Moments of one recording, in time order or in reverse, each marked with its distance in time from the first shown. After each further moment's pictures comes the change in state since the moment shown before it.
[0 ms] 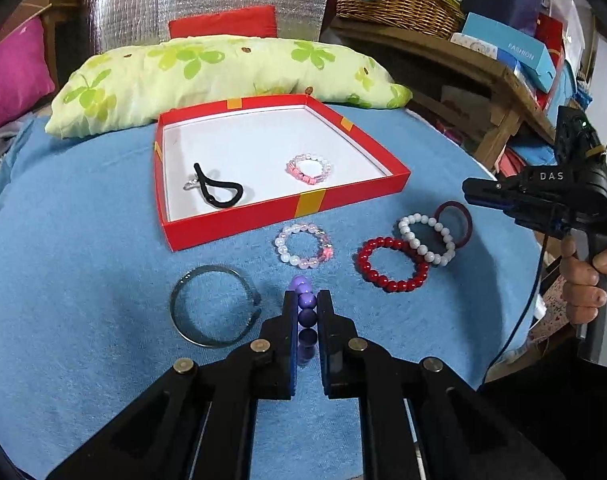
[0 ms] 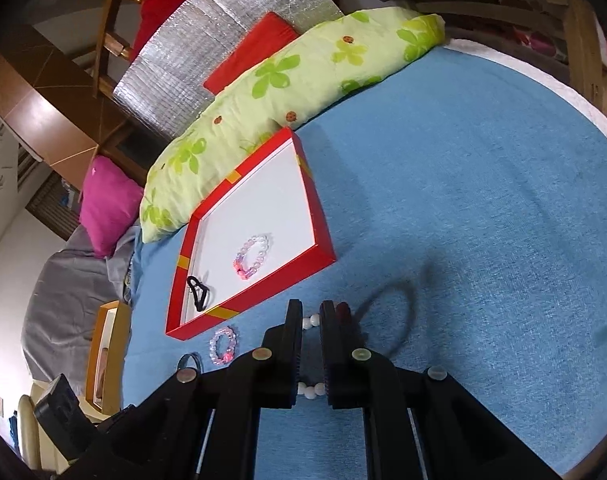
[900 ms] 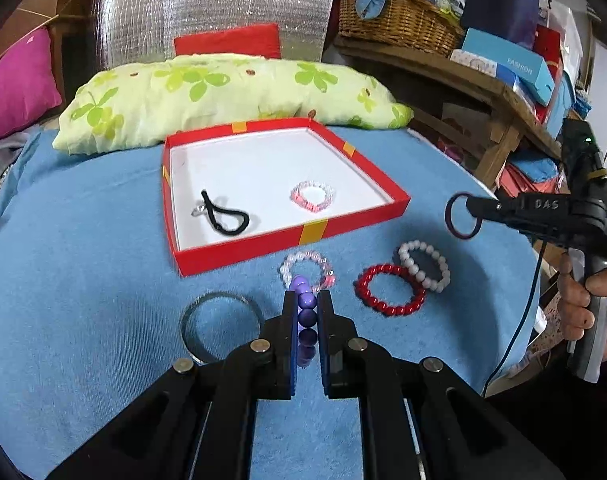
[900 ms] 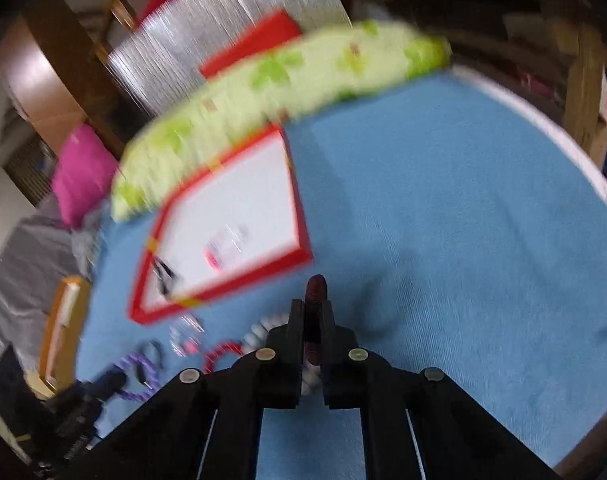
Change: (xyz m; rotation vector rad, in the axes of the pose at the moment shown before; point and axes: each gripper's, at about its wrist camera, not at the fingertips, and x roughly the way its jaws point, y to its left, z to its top) left arm -0.013 0.000 0.013 -0.007 -0.074 0.004; right arm -0.010 0.015 -0.002 -0.140 -0.066 -0.117
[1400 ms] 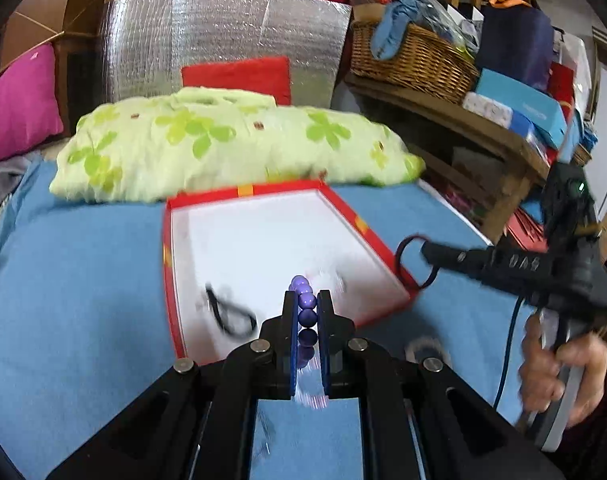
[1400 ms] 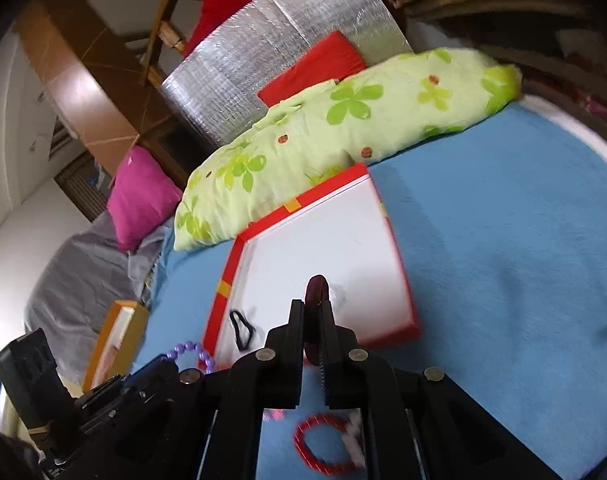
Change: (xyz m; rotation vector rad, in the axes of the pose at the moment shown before) left arm 0.017 0.011 0.081 -0.040 -0.101 0.018; right arm 0.040 0.047 0.041 0.011 -0.031 0.212
